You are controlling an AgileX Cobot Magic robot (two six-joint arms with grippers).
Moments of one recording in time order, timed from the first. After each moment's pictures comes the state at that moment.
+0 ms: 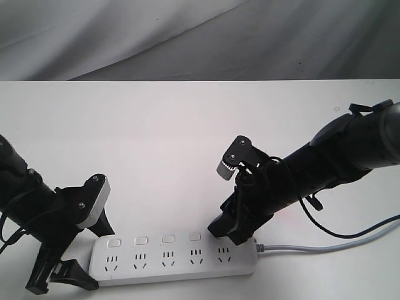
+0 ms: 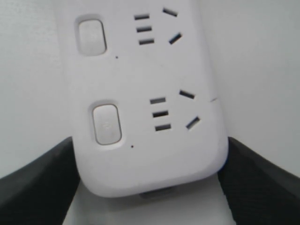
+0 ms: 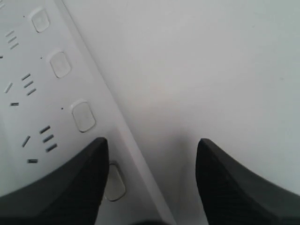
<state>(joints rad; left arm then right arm) -0.04 1.85 -0.75 -0.77 0.81 2.09 0.41 1.94 -0.91 1.15 0.63 -1.61</state>
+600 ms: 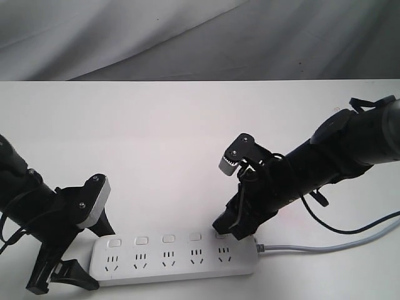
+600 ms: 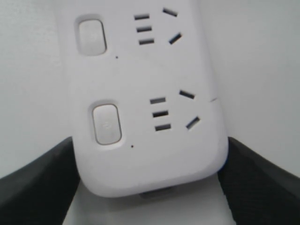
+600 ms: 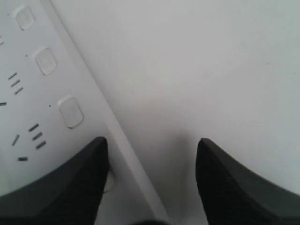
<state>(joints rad) -0.04 1.85 -0.75 -0.77 0.81 2.09 0.39 1.94 -0.92 1.04 0.61 -1.46</state>
